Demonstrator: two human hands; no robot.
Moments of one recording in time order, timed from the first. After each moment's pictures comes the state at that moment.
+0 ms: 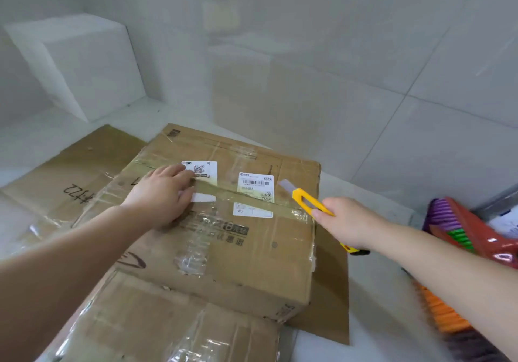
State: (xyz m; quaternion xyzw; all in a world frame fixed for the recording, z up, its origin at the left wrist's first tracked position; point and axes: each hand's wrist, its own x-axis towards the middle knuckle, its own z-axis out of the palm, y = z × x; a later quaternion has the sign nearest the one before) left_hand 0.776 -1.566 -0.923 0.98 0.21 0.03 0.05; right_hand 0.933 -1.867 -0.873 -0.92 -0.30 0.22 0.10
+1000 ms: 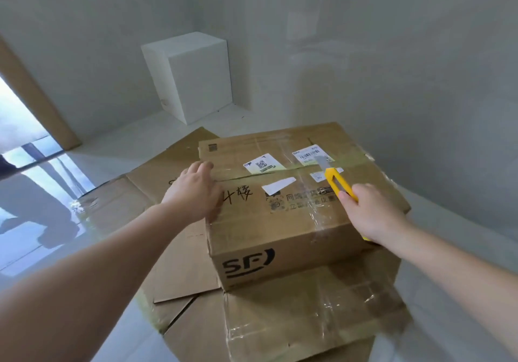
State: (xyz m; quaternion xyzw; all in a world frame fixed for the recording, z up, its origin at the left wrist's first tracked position) left_hand 0.688 -1.489 -0.907 0.90 0.41 0.08 0.13; right_hand 0.890 -1.729 -0.886 -0.92 -0.33 0.12 0.18
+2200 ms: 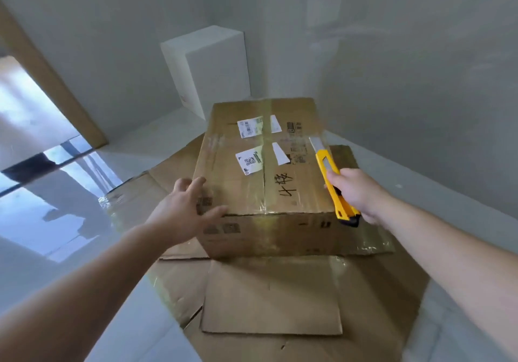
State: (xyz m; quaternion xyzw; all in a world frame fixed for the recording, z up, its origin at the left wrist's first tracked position) left_hand 0.634 -1.482 -0.917 0.89 0.44 0.00 0.13; right_hand 0.904 -1.658 -0.915 -0.80 -0.28 0.32 0.41
